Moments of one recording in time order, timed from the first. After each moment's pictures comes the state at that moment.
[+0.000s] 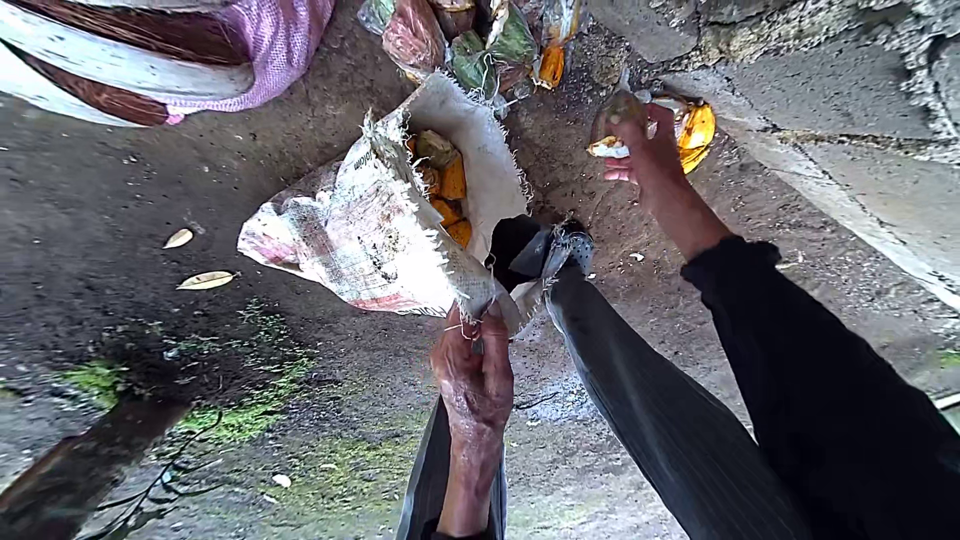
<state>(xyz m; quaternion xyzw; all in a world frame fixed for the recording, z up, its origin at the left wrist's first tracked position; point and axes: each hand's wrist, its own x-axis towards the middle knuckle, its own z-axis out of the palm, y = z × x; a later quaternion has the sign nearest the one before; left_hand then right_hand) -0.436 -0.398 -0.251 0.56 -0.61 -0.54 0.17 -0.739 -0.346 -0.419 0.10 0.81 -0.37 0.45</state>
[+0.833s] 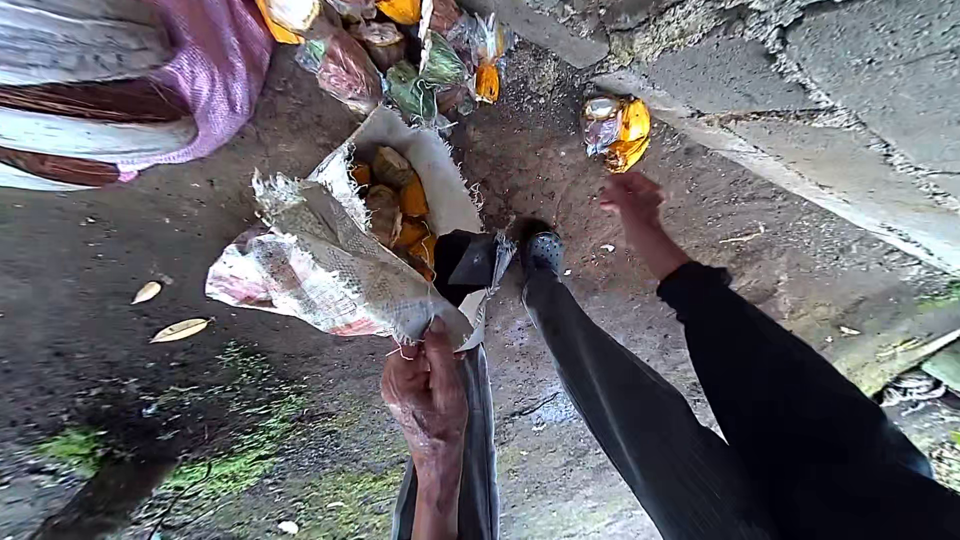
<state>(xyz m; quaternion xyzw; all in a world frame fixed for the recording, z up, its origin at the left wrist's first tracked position) -0.435 -0.396 -0.243 0.57 -0.64 -0.49 0.16 -0.740 -0.212 -0.421 0.02 0.87 -0.33 0.38</state>
